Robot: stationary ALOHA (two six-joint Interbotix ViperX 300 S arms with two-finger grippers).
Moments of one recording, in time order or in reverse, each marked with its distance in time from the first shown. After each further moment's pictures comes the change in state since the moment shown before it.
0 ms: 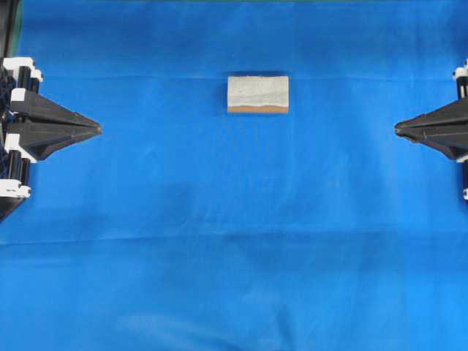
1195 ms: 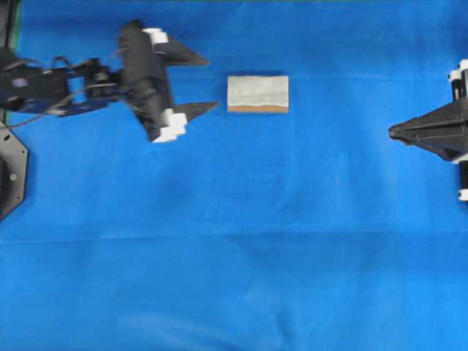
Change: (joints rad) left arm 0.268 0.877 -0.316 -0.018 -0.130 0.179; right arm 0.000 0.018 0.000 0.000 0.037 0.005
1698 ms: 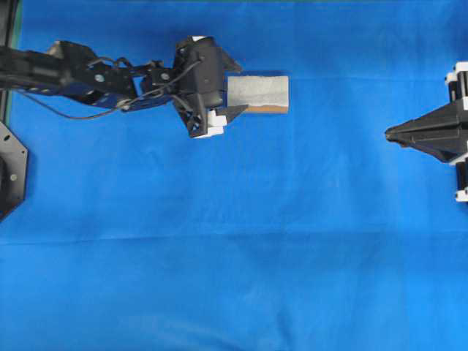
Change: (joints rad) left arm 0.041 0.341 -0.202 0.000 0.029 0.140; right arm 0.000 0.015 -0.002 0.000 0.011 -0.002
